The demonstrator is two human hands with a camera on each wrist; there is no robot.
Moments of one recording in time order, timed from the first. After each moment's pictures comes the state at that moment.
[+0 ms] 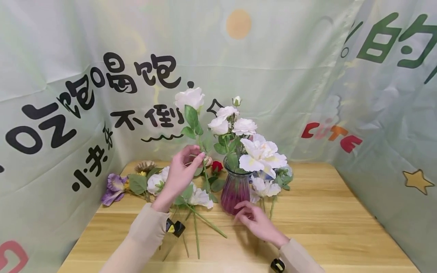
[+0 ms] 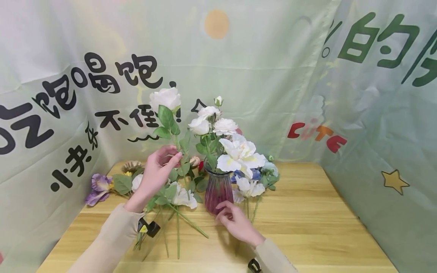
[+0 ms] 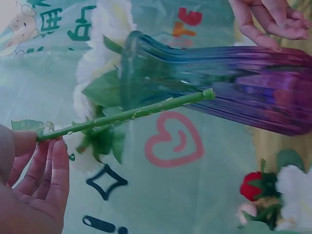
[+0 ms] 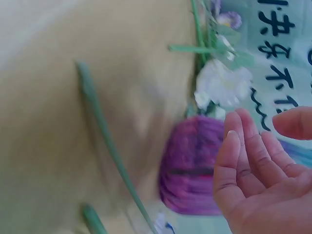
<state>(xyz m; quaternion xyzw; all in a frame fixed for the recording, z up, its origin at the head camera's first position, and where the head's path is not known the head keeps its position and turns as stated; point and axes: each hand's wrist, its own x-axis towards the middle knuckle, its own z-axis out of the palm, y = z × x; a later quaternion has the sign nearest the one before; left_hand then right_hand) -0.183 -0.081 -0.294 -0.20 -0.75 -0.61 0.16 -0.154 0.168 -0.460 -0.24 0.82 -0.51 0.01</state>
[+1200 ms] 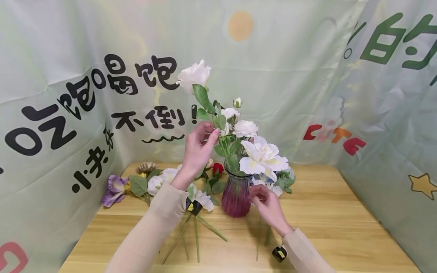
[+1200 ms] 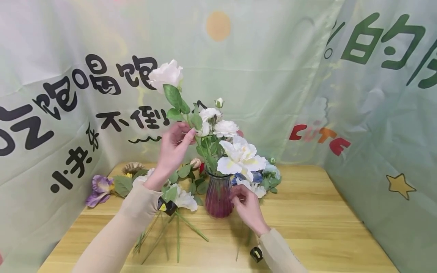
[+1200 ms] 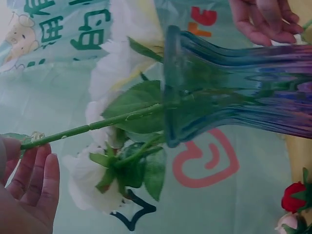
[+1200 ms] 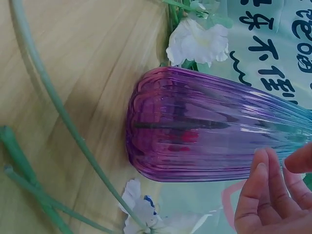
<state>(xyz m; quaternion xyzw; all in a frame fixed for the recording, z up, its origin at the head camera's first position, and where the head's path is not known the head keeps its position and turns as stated) -0.235 -0.035 -0.270 -0.27 -0.68 -0.63 0.27 -0.174 0.179 -0.413 -0.11 0.82 -0.54 -0.14</state>
